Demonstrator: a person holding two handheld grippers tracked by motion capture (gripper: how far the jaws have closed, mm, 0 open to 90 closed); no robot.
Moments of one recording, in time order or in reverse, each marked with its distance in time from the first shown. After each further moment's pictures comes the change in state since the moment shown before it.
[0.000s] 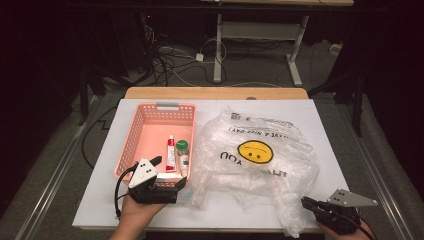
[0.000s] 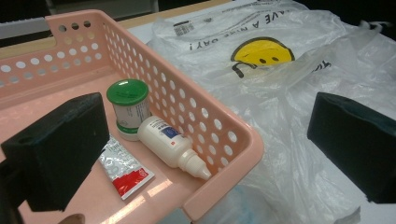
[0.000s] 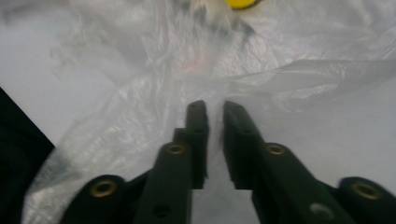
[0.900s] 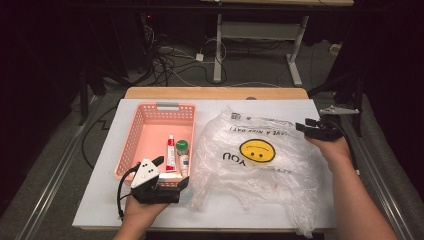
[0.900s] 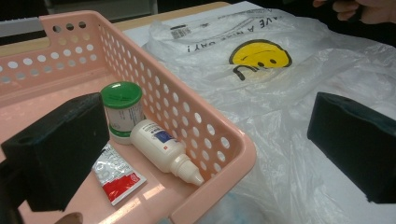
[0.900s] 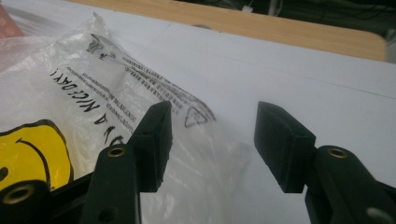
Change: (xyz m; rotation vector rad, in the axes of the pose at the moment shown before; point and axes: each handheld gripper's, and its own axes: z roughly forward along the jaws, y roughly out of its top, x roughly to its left) left arm -0.004 0.000 0.004 -0.007 -0.004 -0.018; right arm -0.160 0.139 0.110 -0.060 -0.116 0.129
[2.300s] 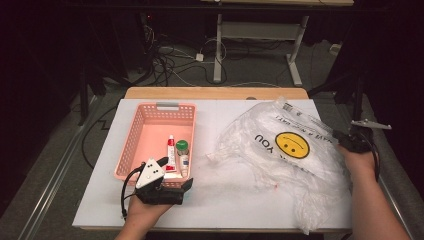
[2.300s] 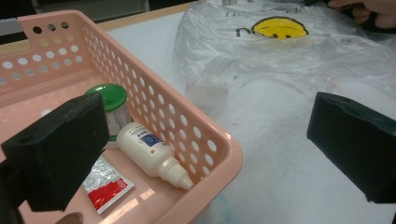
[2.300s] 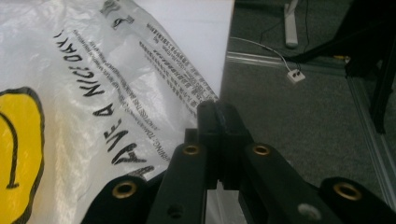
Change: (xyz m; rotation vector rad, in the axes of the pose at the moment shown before) left arm -0.005 0.002 0.007 0.012 -0.032 0.027; right arm -0.062 -0.062 -0.049 0.005 -0.287 0.146
